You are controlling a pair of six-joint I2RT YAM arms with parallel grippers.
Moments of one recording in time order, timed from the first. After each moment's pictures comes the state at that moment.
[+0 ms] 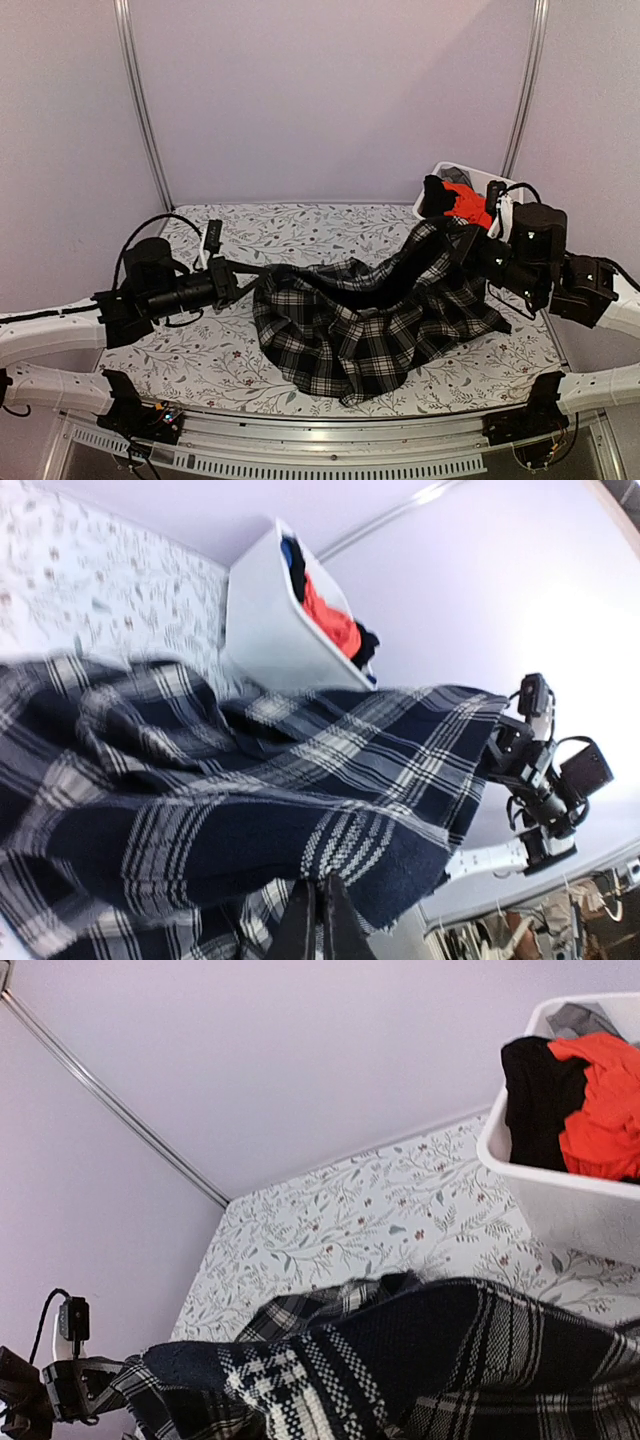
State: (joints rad) left arm -0.82 0.98 0.48 0.33 0.22 -0.99; right arm 0.96 0.87 0.84 -0.28 0.47 0.81
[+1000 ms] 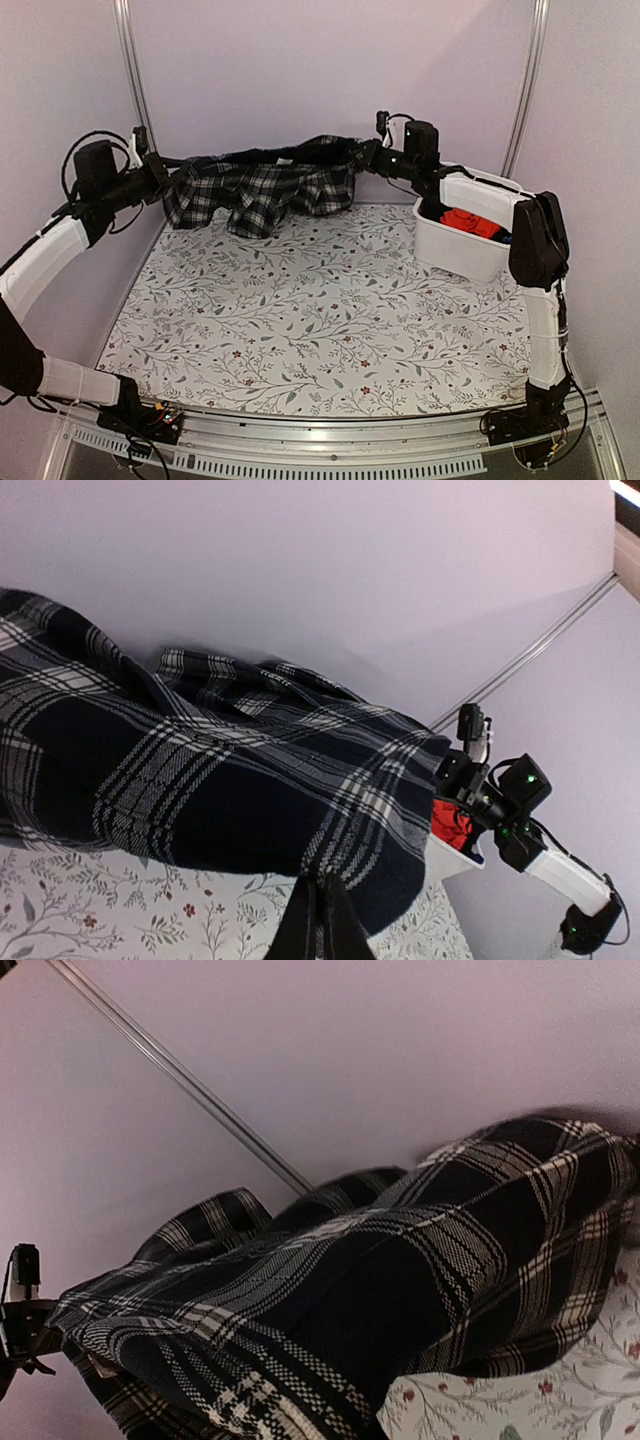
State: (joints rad) left arm -0.04 1.23 1.11 0.01 0.51 -0.67; right arm 0.47 2.21 2.00 0.21 -0.43 0.66
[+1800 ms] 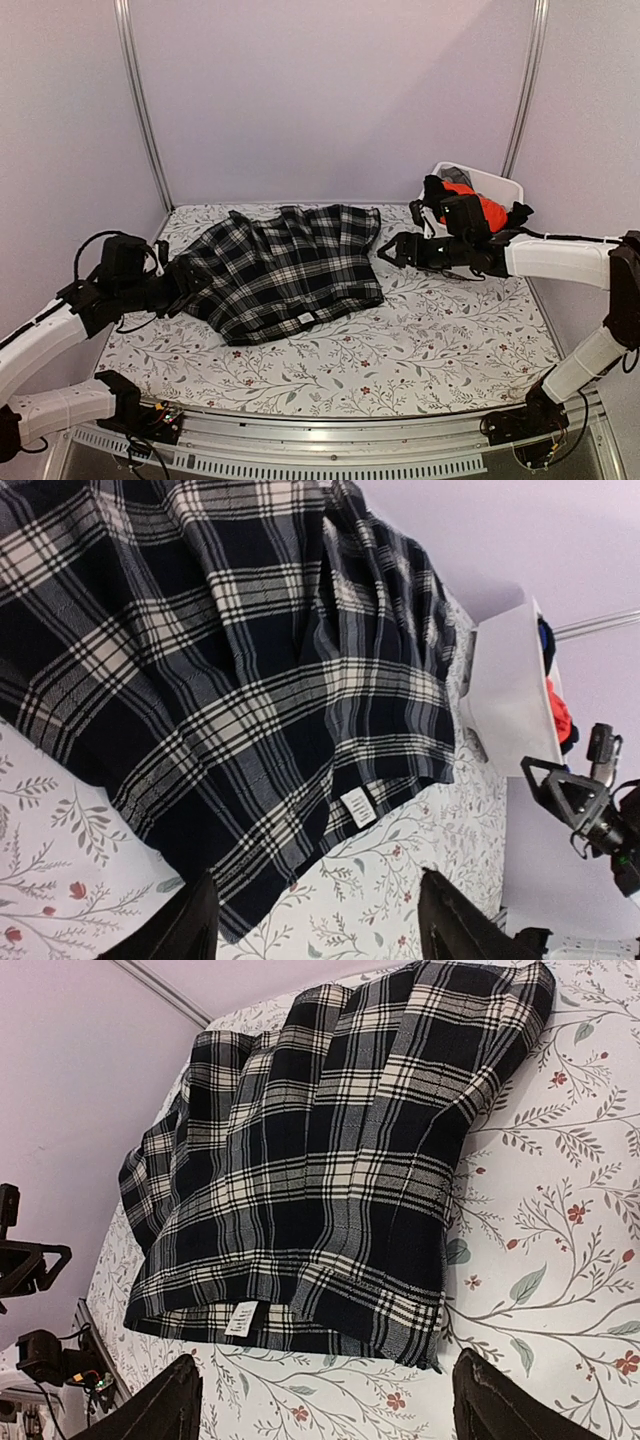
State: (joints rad) left arm -0.38 0.77 0.55 -0.36 0.20 -0.89; right arm 0.55 1.49 0.91 0.00 -0.31 0.54
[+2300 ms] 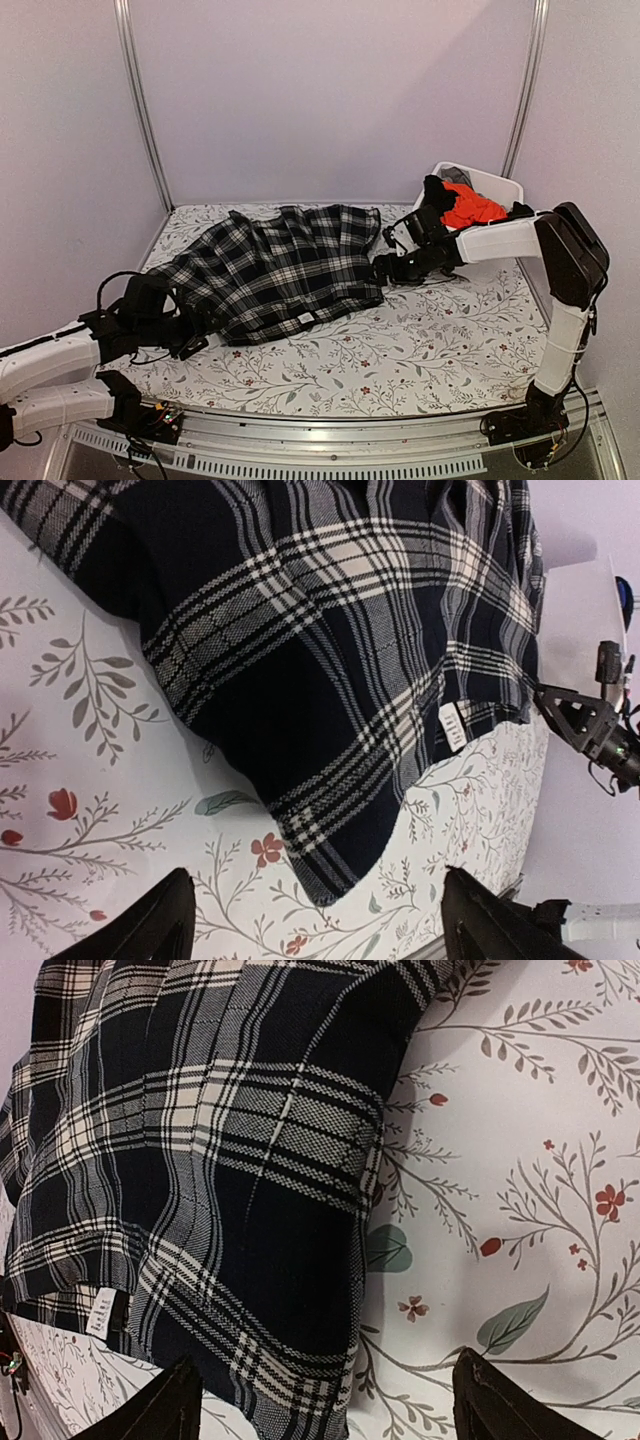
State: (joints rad) left arm -0.52 0.80 0.33 -0.30 0.19 -1.04; right arm 0.55 1.89 1.16 -0.18 -0.28 0.38
